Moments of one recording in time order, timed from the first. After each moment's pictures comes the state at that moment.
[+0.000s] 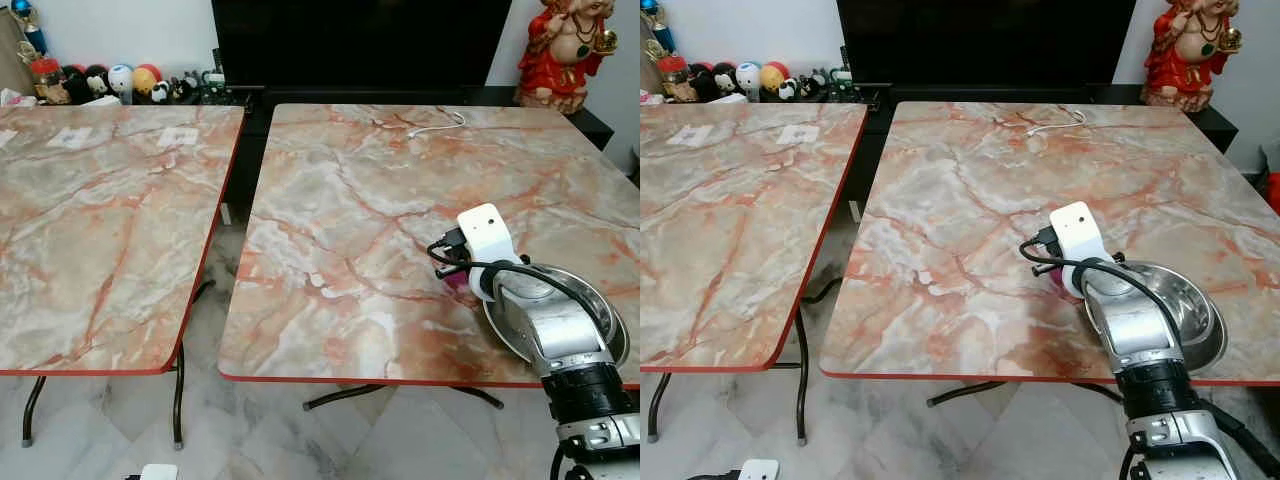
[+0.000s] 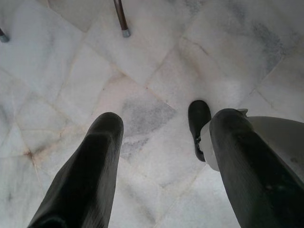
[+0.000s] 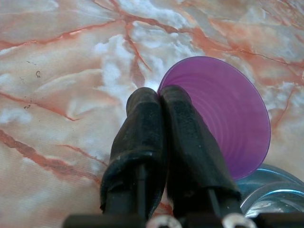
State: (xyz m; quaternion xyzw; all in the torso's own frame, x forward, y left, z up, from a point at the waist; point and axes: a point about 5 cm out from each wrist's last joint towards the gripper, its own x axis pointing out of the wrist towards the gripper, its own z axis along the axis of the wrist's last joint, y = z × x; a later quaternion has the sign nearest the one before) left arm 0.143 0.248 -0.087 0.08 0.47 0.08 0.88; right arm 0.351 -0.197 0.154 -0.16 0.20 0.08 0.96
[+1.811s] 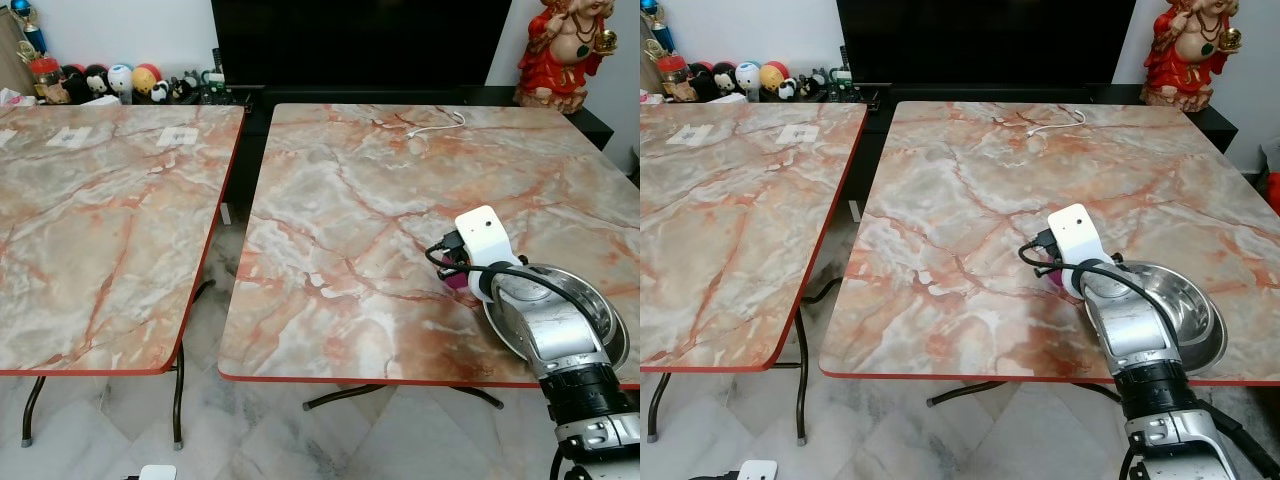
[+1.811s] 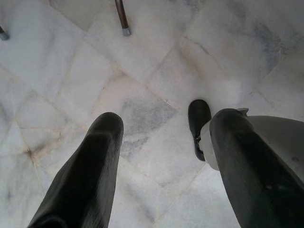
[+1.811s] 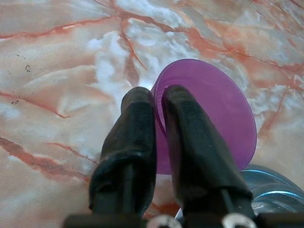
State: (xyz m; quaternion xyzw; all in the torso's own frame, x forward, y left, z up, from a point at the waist) left arm 0.142 0.248 -0.087 0.08 0.47 0.08 0.88; right arm 0.352 -0.199 0.151 -0.19 0.19 0.07 0.96
